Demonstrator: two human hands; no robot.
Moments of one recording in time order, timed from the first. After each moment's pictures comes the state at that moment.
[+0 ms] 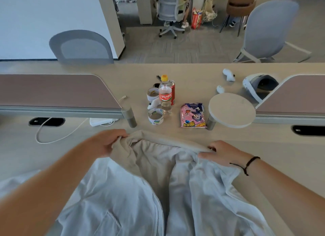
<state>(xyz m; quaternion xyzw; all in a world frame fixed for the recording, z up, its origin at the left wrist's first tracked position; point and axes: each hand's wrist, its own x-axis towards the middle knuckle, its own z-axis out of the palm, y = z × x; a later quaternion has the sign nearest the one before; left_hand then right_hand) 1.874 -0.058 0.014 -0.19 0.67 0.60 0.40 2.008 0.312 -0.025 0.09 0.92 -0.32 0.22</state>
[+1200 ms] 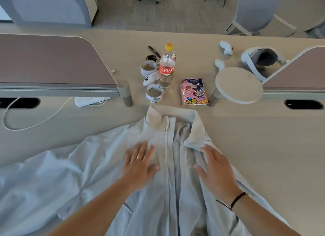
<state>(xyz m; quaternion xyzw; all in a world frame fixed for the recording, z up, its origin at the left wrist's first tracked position) 1.970 -0.068 -0.164 0.28 0.93 0.07 0.22 2.099 0.190 -0.098 0.15 0.97 -0.16 0.04</state>
